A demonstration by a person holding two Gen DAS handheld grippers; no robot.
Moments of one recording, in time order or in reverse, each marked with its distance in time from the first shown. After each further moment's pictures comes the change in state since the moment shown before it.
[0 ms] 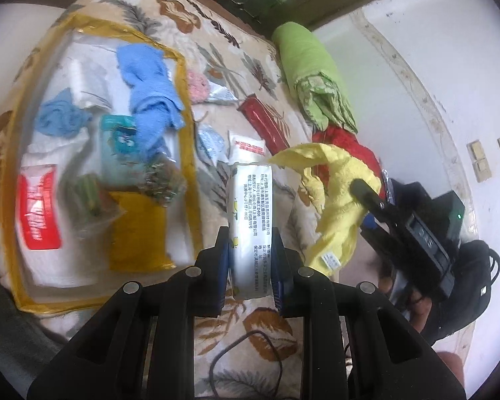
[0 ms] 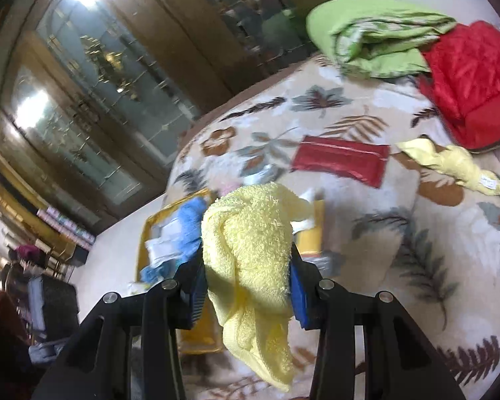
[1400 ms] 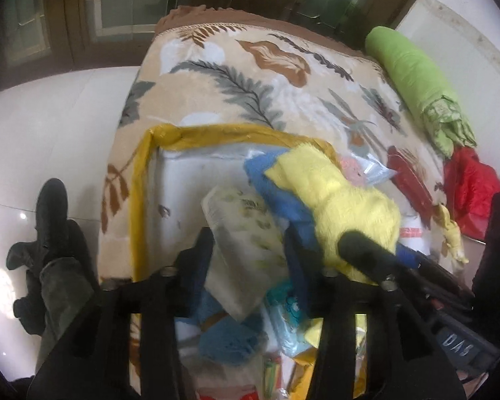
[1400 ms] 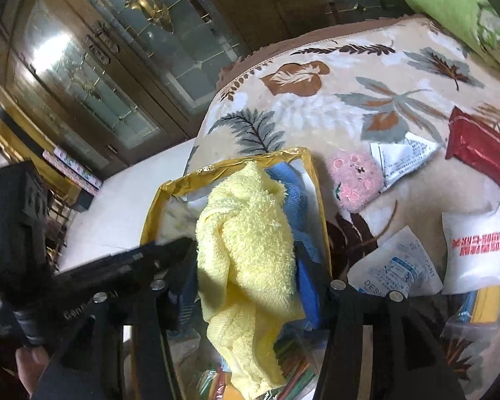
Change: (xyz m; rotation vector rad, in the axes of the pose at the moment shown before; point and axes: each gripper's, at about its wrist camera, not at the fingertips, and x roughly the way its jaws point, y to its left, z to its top) left arm 0.029 0.066 0.129 0.143 -0.062 0.522; right arm 0.193 0.088 0.011 -0.120 0.191 0.064
